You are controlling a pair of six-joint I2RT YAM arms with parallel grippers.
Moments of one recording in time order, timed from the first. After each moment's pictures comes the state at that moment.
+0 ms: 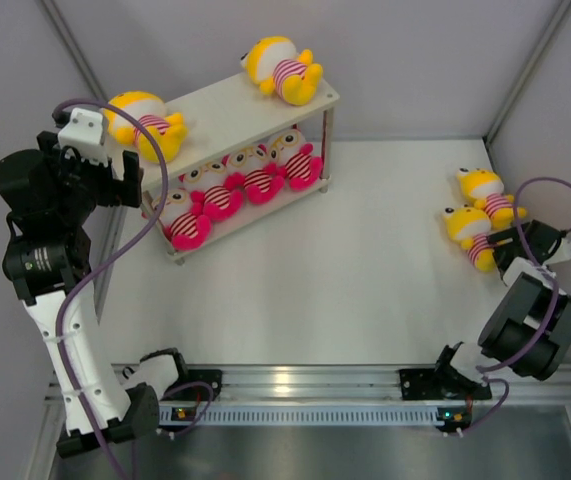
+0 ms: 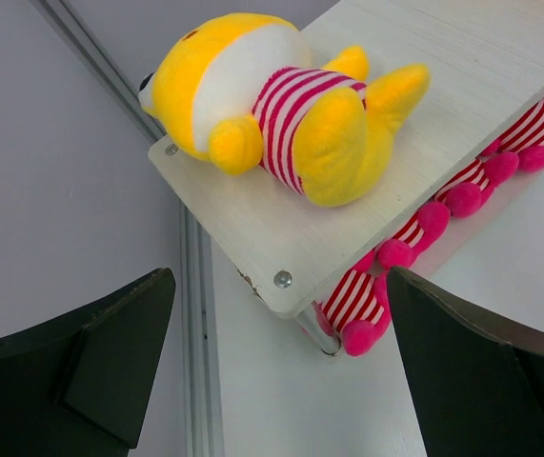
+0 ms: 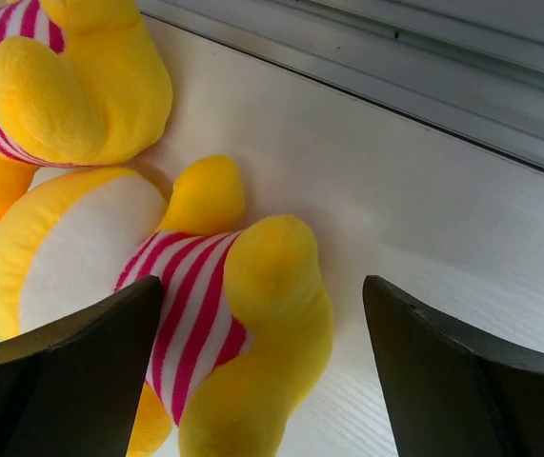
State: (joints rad) left arm 0.27 1.07 1.74 -0.88 0.35 0.30; right arm -0.60 1.39 0.65 -0.01 0.04 0.71
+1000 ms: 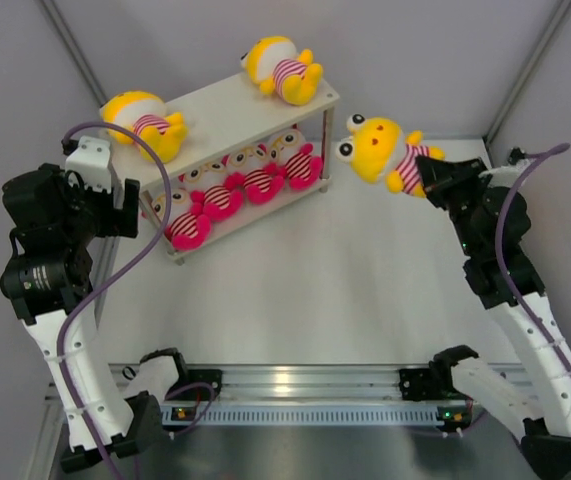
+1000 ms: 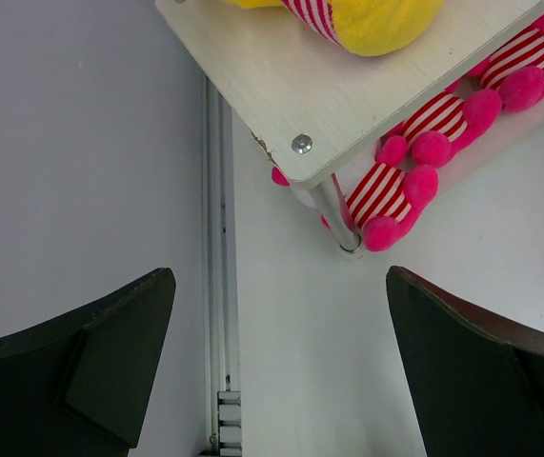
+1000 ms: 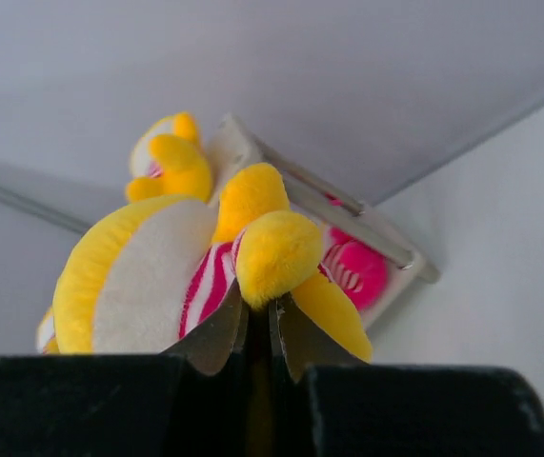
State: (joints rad) left arm 0.27 1.00 1.74 -1.13 0.19 0.37; right arm 0.21 0.80 0.94 -0.12 0.13 0.89
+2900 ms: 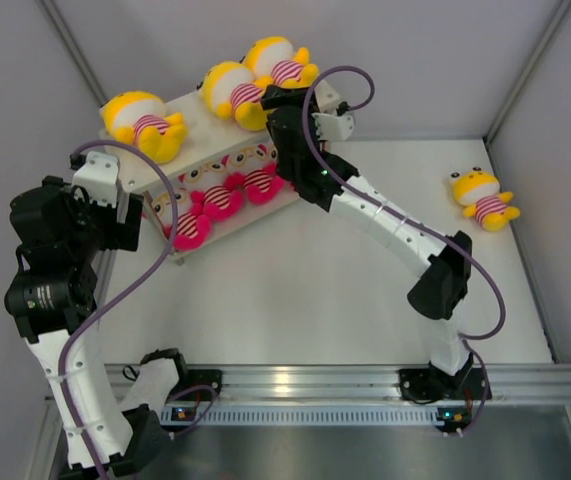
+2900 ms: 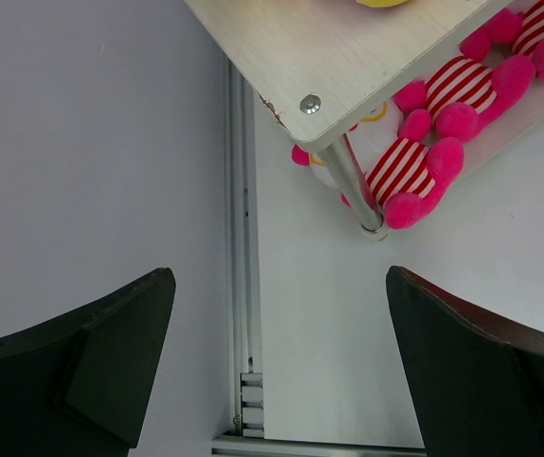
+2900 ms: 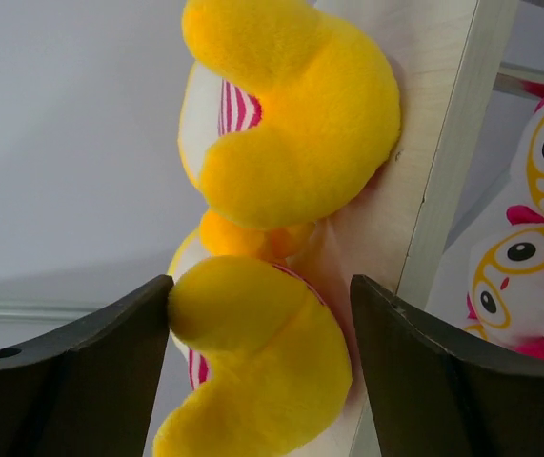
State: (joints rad) left arm 0.22 0.93 1.67 -1.13 0.09 0.41; right arm 0.87 1.99 2.11 -0.19 0.91 1.39
